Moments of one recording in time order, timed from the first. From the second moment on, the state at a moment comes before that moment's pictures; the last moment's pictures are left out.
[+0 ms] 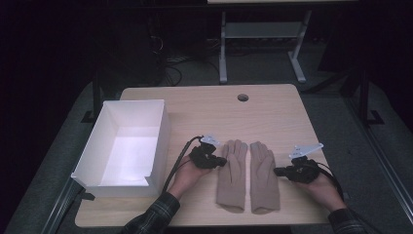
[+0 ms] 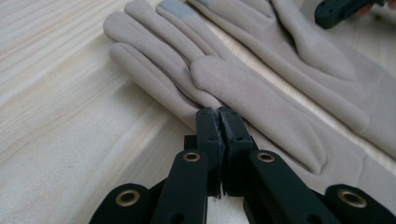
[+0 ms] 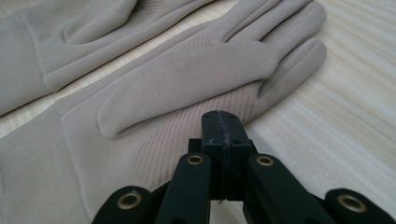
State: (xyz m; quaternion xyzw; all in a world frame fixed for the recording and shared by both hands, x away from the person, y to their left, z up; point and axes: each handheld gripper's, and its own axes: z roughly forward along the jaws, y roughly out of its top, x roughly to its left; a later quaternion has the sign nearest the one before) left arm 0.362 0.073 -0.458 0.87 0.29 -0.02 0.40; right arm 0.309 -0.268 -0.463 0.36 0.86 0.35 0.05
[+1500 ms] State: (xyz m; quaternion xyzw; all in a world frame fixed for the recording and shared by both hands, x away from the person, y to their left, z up) left arm 0.370 0.036 -0.436 0.85 0.26 -0.07 0.46; right arm 0.328 -0.172 -0.466 0.29 0.88 0.37 0.04
